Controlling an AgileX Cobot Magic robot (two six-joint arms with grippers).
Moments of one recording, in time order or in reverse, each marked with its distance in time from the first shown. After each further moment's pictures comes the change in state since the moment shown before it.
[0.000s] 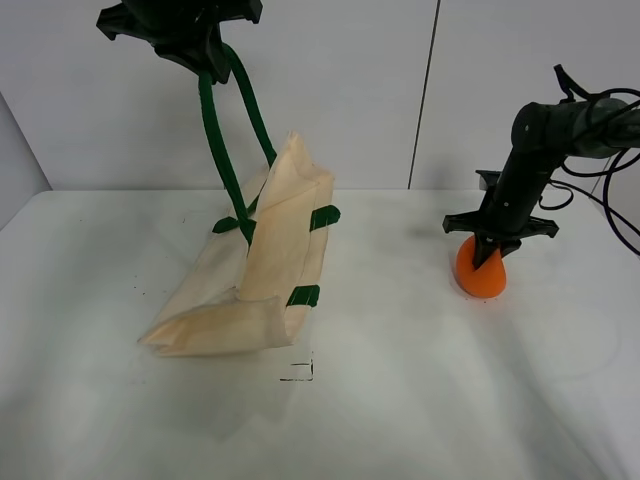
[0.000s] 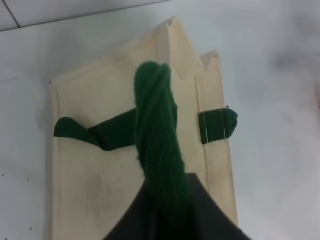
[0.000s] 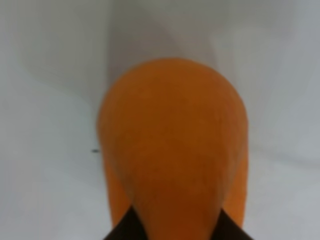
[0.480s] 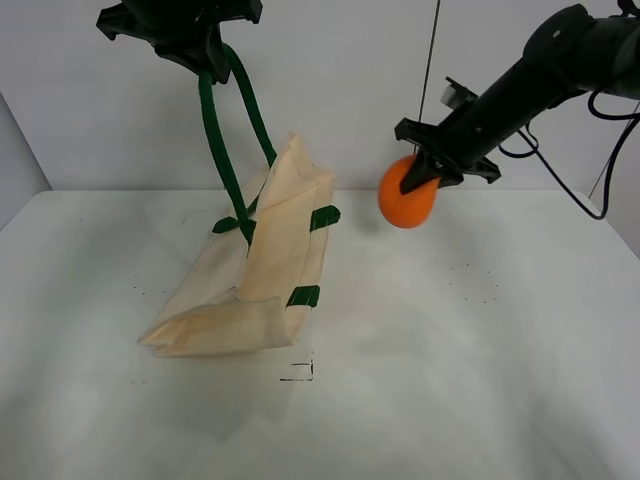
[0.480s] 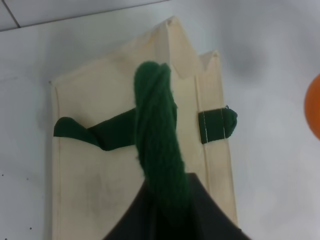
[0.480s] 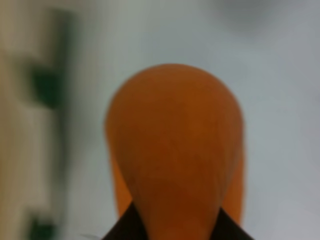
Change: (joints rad) left arm 0.000 0.000 0.000 0.000 0.000 0.000; right arm 0.110 -0.222 0.000 0.496 -0.043 -0.182
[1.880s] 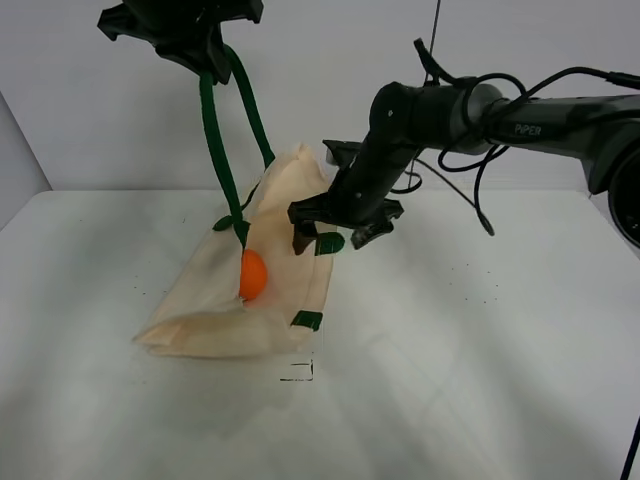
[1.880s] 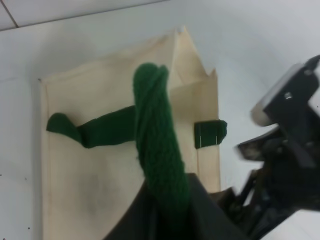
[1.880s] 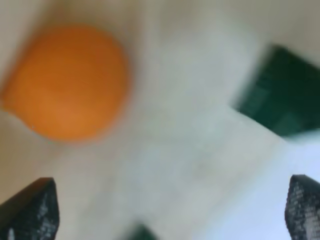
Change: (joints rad) left arm 0.000 0.000 0.000 -0.009 0.000 0.000; right arm 0.328 0.170 -0.066 -0.361 -0.109 0.192
